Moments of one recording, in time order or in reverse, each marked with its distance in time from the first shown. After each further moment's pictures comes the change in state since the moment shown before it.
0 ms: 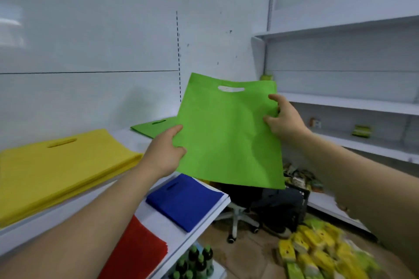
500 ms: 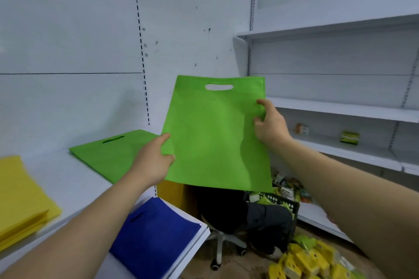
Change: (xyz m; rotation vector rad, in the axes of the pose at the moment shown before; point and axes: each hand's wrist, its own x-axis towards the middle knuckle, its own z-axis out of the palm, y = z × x) left_hand 0.149 -0.010 0.117 -0.004 -0.013 -0.032; right_hand 0.145 0.096 0.024 -0.078 0.113 0.012
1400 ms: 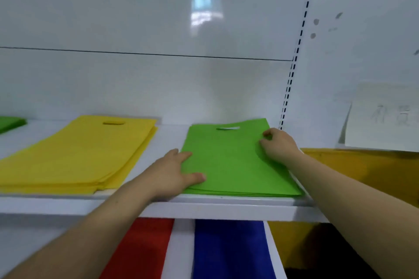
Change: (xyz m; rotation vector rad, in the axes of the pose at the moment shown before) left_hand 0.034 -0.078 -0.023 0.481 0.156 -0.715; right_hand 0.129 -0.054 0.339 0.031 -0.885 -0.458
